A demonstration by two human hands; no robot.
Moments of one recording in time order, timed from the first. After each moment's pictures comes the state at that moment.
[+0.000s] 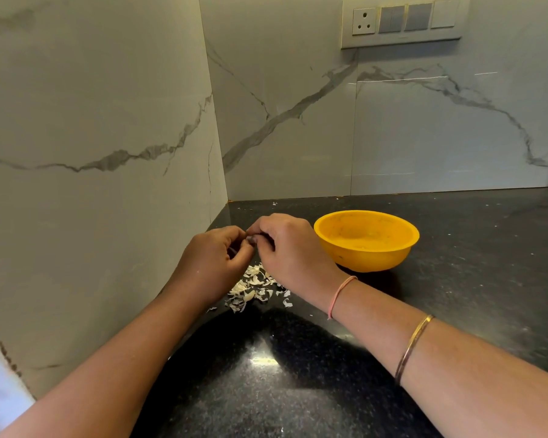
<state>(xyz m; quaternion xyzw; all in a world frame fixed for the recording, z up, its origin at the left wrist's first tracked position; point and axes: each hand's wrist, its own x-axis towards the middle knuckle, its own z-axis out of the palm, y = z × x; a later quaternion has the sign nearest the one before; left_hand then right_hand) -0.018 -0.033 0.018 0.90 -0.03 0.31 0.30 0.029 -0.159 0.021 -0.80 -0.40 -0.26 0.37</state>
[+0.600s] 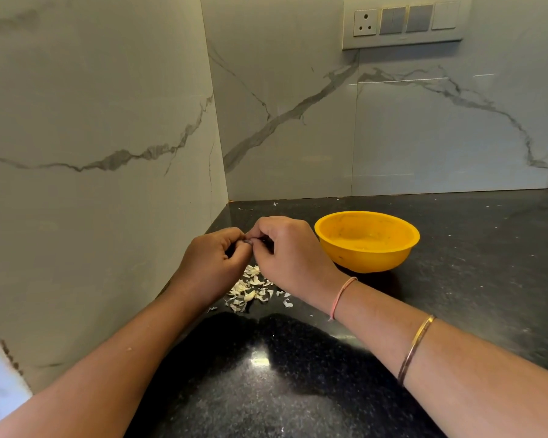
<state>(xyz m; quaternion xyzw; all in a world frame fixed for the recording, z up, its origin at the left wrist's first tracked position) -0.013 -0.027 0.012 0.89 -0.04 0.32 0.31 0.024 -0.160 0.022 -0.79 -0.41 -0.25 0.38</state>
